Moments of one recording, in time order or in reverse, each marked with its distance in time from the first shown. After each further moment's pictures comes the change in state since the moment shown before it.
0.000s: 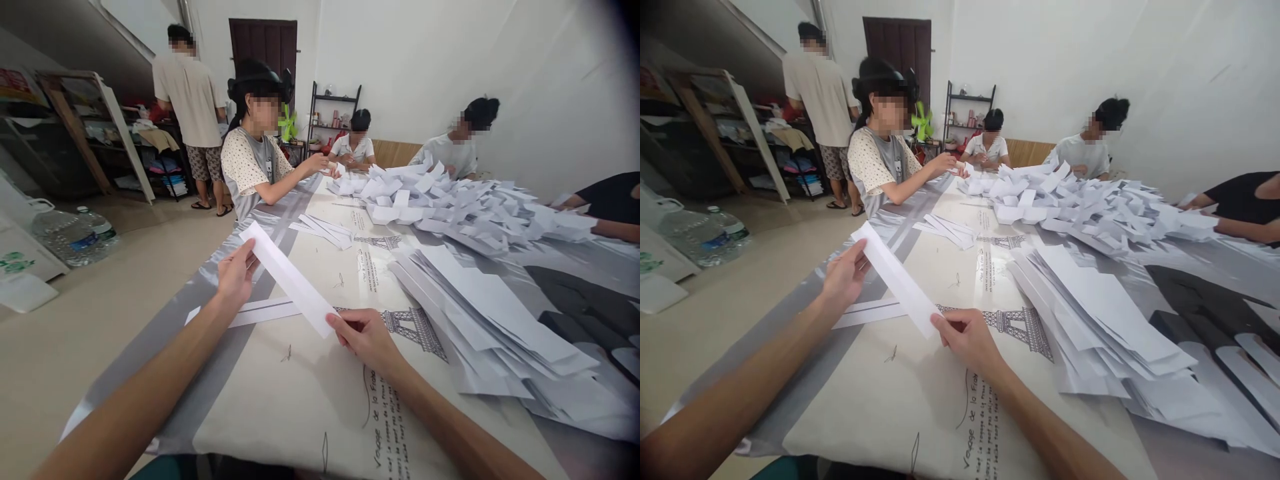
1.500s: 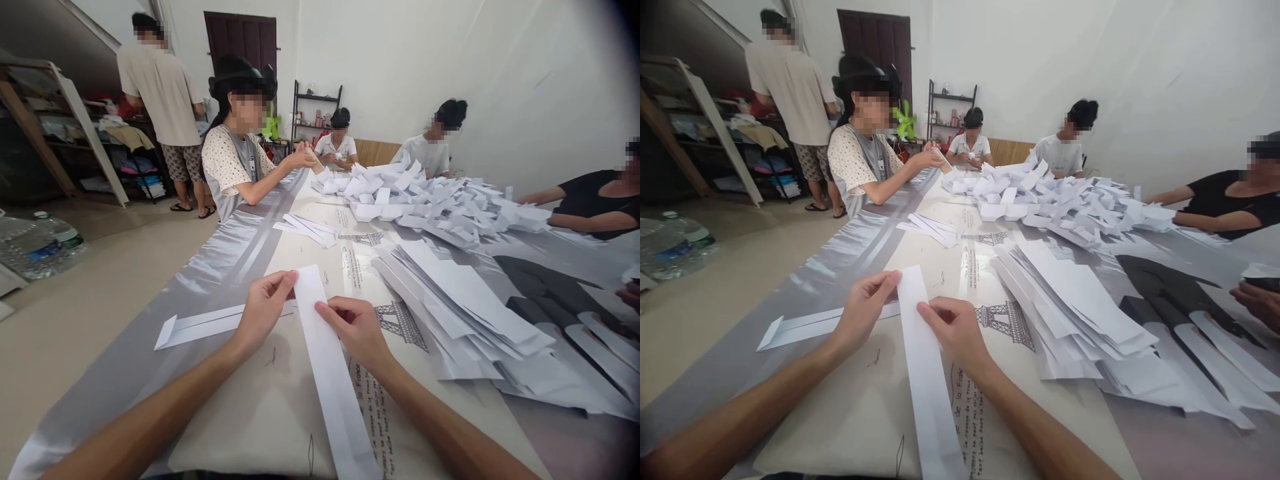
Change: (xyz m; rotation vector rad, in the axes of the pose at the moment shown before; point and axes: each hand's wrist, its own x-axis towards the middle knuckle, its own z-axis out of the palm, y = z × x) left_hand -0.098 -0.018 0.028 0.482 -0.621 0.077; right_hand 0.000 -0.011 -0.003 0.045 0.205 -0.165
